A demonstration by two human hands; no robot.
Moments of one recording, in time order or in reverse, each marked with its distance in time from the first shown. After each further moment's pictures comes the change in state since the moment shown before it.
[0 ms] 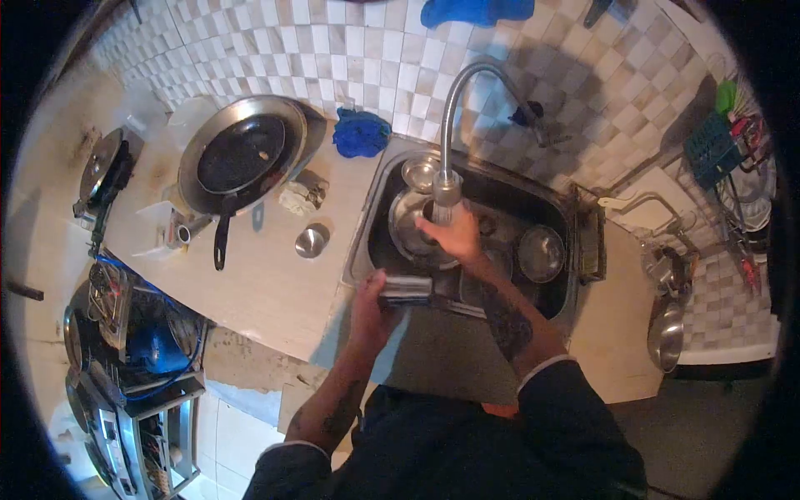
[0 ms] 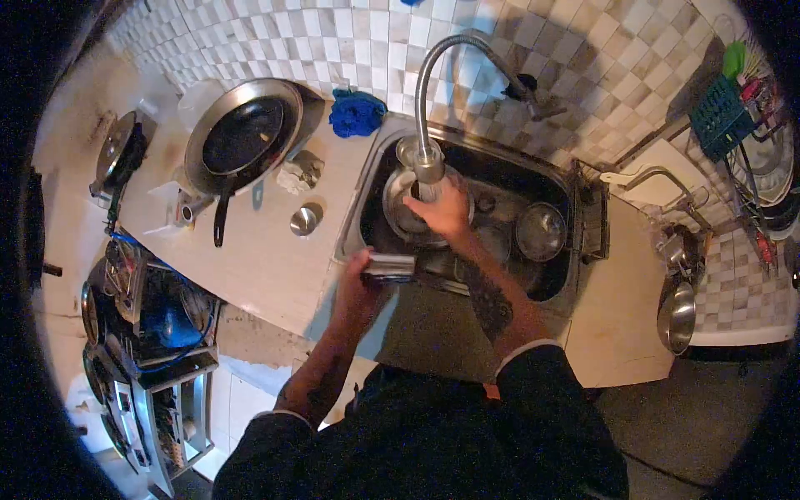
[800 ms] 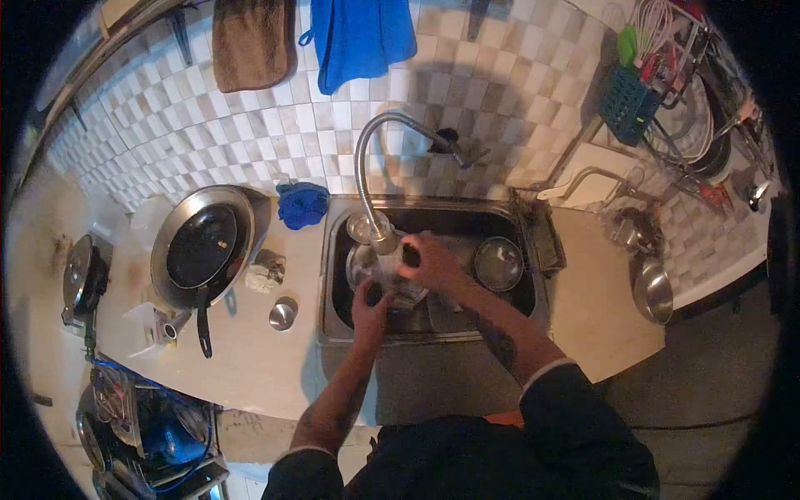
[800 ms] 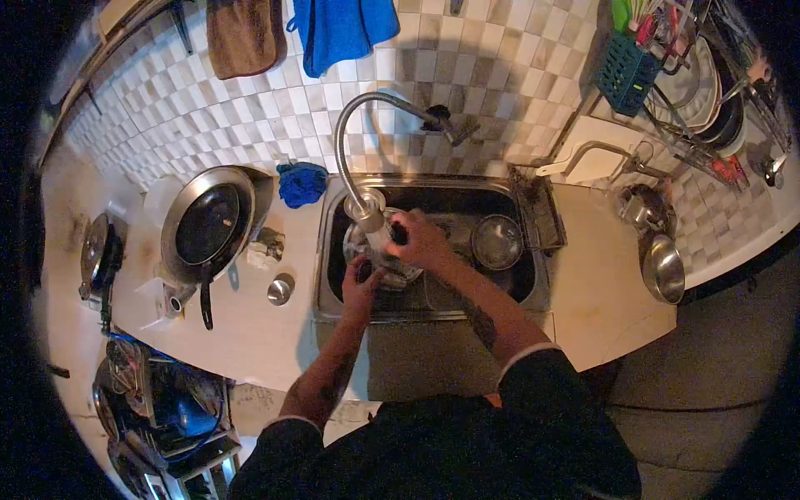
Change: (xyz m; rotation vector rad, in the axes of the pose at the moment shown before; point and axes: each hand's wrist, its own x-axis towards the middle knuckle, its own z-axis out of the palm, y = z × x) left_hand 0.102 -0.037 0.040 0.633 -0.034 0.350; right_hand -0.003 0.035 -0.048 -0.247 0.035 -0.179
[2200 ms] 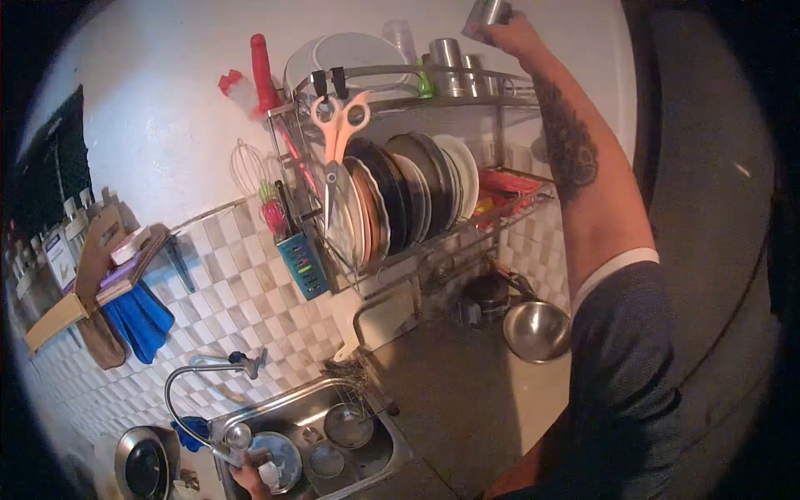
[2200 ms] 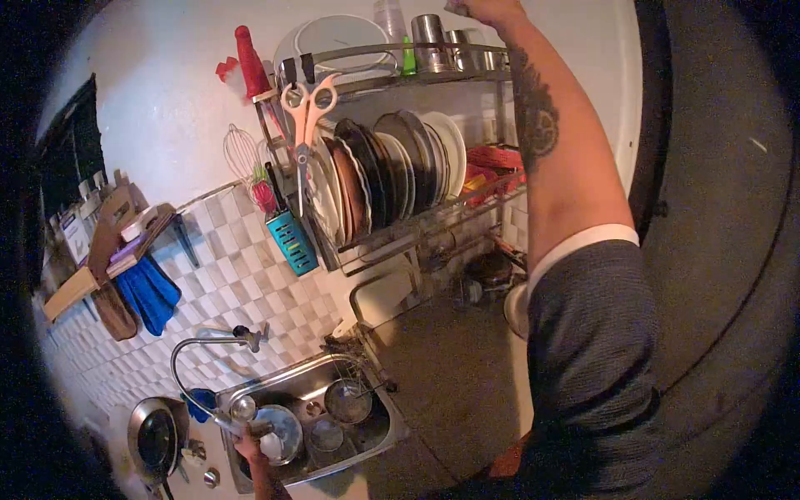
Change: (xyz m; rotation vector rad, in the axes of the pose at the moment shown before) left_hand 0.077 -0.018 0.062 -0.361 0.267 0.182; right_hand -0.126 0.003 -0.932 -0.619 1.008 0.090
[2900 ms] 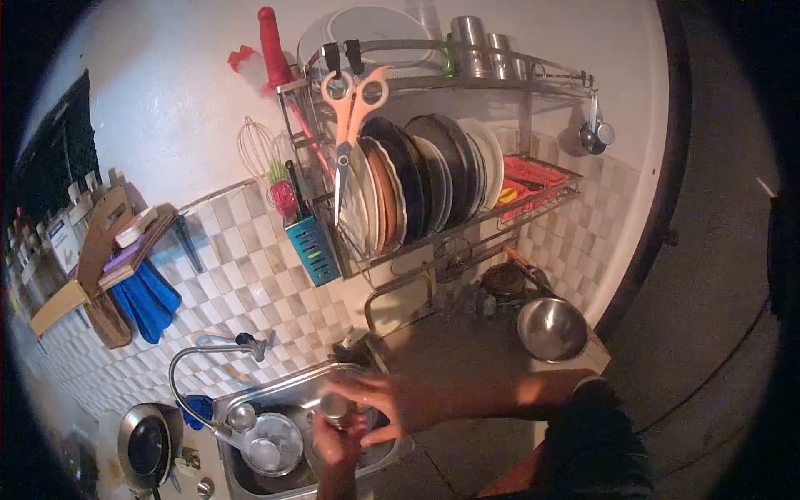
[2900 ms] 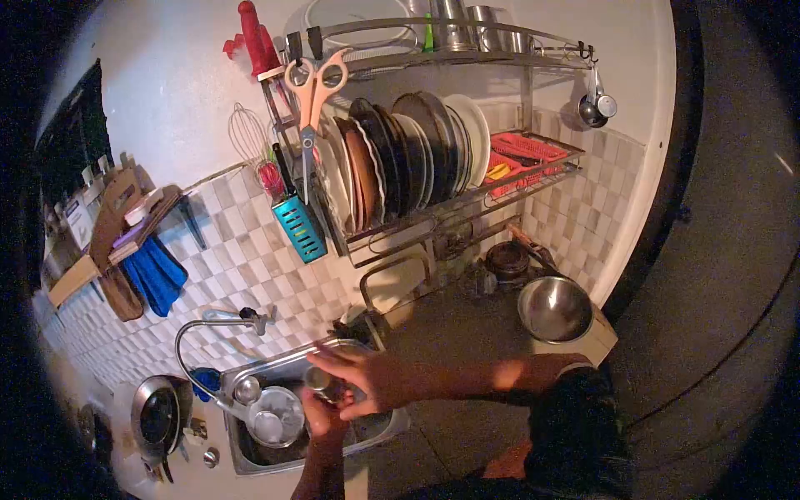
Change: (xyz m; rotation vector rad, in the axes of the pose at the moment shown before) left_hand -0.211 0.159 0.258 -0.518 -0.519 -0.632; right_hand -0.468 -0.197 0.173 0.976 -0.819 -0.345
